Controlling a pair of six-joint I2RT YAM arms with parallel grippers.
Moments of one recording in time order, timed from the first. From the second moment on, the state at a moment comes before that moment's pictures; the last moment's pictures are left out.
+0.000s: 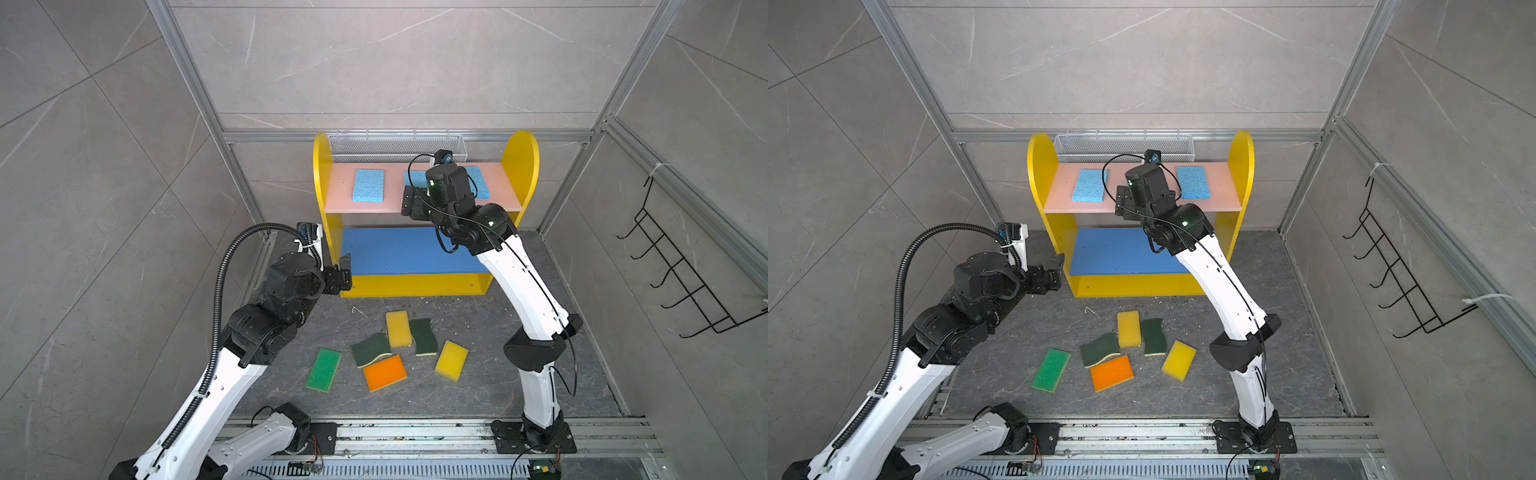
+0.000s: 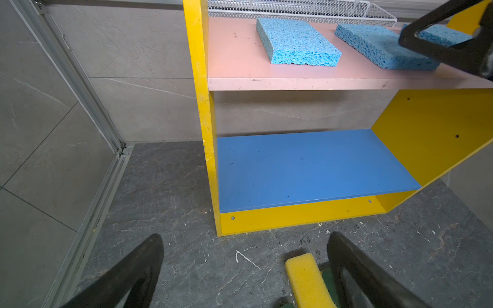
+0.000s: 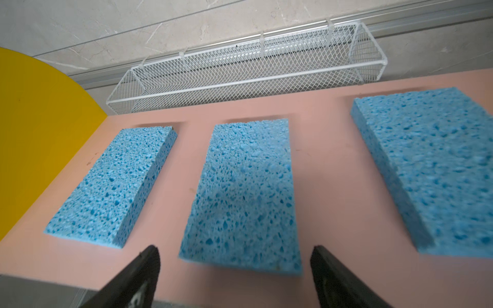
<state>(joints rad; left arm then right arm) -0.59 0.98 1.35 -0.72 -0.38 -0.21 0.72 2.02 2.64 -1.01 0.45 0.38</state>
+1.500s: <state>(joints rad) -0.59 1.01 1.34 -0.72 -0.35 -0.24 0.68 1.96 2.53 -1.07 0.39 0.26</state>
